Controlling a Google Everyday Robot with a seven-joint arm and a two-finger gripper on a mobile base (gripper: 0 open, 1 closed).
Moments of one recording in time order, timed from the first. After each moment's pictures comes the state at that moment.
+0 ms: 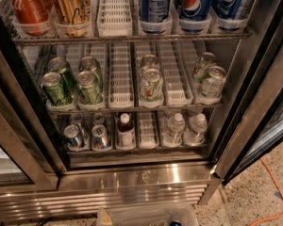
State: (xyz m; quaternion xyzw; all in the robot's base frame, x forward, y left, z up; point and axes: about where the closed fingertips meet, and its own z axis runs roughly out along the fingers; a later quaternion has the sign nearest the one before) arm 0.346 0.174 0.578 -0.04 0.76 0.48 0.43
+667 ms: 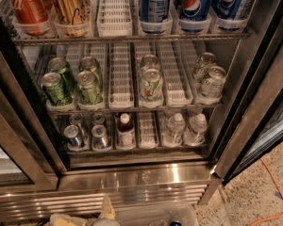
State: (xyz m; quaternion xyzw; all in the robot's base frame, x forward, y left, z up) arm 0.369 0.159 0.621 -0.02 0.72 0.44 0.54
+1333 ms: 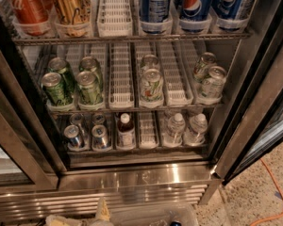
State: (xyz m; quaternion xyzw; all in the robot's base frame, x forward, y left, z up) arm 0.368 0.174 0.605 -0.02 0.72 0.44 0.54
